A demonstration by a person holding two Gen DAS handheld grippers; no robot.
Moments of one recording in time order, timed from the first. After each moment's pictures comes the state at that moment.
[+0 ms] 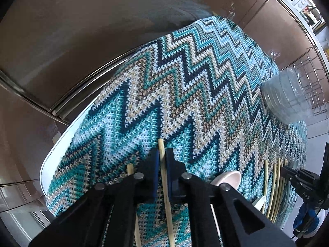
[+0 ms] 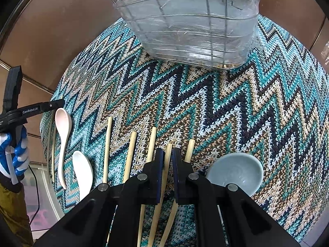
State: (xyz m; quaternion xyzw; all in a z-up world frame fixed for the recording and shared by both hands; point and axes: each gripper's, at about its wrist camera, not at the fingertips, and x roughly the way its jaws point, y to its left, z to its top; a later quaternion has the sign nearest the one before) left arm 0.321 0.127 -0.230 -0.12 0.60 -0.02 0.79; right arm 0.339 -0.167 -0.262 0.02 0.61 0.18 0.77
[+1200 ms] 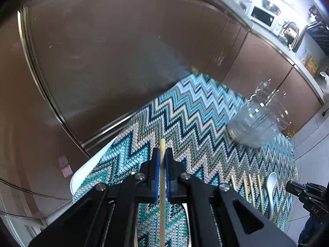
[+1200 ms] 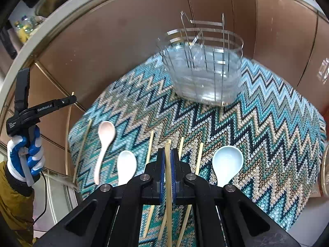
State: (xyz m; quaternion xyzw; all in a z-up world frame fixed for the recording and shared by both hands) left arm 0.256 0.117 -0.120 -0.10 0.43 0.00 0.90; right arm 0.256 -0.189 -0.148 0.03 0.50 0.19 0.85
